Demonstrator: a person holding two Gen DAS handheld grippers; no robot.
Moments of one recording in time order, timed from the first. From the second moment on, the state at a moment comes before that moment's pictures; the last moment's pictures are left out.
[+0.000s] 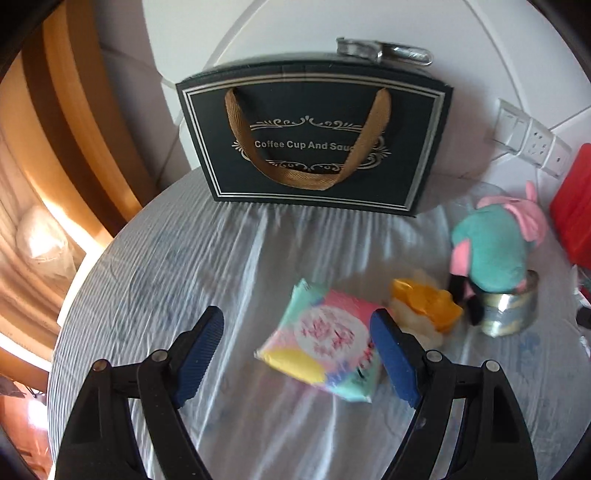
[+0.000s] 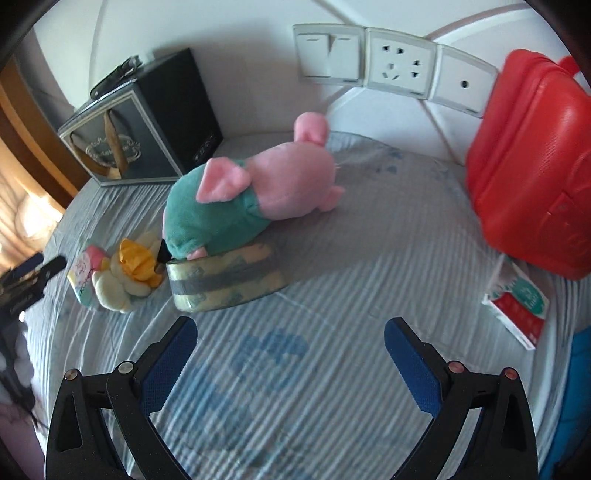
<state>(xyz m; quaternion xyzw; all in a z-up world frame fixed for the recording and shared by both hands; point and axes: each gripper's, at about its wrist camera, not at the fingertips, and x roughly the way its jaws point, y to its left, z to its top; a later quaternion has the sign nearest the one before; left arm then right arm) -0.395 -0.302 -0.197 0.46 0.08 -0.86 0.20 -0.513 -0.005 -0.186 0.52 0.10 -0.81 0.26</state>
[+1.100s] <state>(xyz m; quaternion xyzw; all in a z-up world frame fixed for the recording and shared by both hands) -0.352 -0.322 -0.260 0.47 0.10 -0.86 0.18 -0.432 -0.196 -0.255 0.57 0.13 -0.75 0.32</state>
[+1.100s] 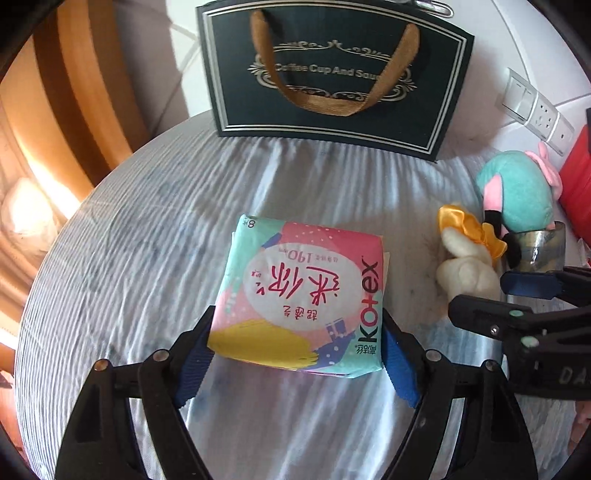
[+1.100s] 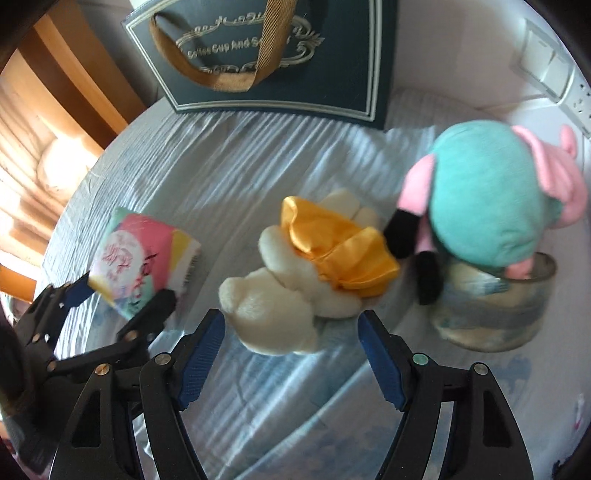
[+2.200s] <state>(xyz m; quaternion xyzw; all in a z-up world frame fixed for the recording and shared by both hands) -0.182 -0.211 -0.148 0.39 0.11 -0.89 0.21 -0.281 -0.070 -0.114 0.43 0.09 -0.81 0.38</state>
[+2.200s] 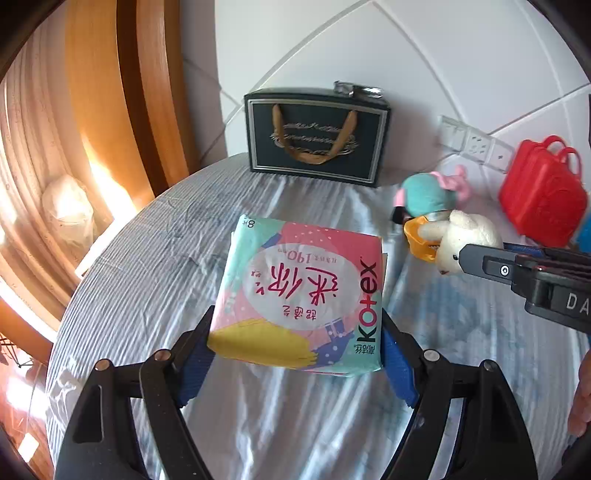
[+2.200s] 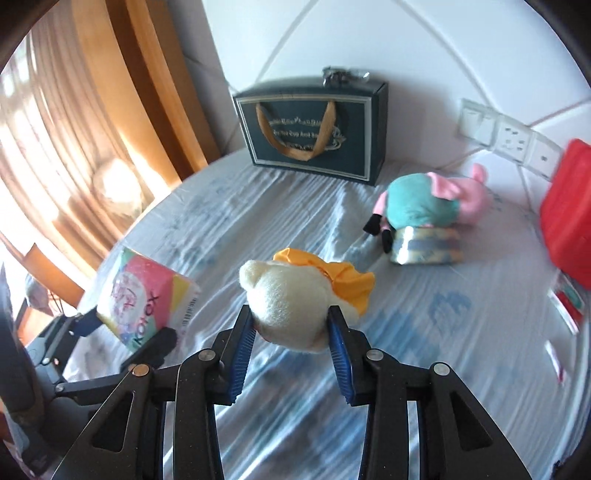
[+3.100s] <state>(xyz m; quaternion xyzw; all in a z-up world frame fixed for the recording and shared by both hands) -0.126 0.144 0.017 0.25 -0.01 -0.97 -0.05 -0.110 0.343 0.070 0.23 -0.06 -0.96 0.15</state>
